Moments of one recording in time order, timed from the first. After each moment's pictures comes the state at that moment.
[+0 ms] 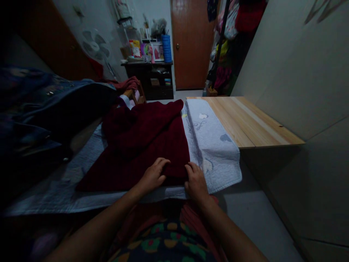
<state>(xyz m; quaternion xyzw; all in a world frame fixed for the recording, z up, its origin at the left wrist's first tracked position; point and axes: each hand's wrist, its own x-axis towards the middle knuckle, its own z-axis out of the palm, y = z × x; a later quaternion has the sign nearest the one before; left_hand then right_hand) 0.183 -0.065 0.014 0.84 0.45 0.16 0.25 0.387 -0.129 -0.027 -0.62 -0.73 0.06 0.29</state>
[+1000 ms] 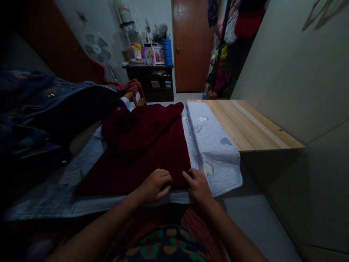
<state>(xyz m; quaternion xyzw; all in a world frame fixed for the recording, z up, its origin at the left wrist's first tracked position) 0.180 -0.070 0.019 0.94 0.27 0.12 0.15 0.408 -0.129 -0.041 -0.55 -0.80 0.02 0.25</state>
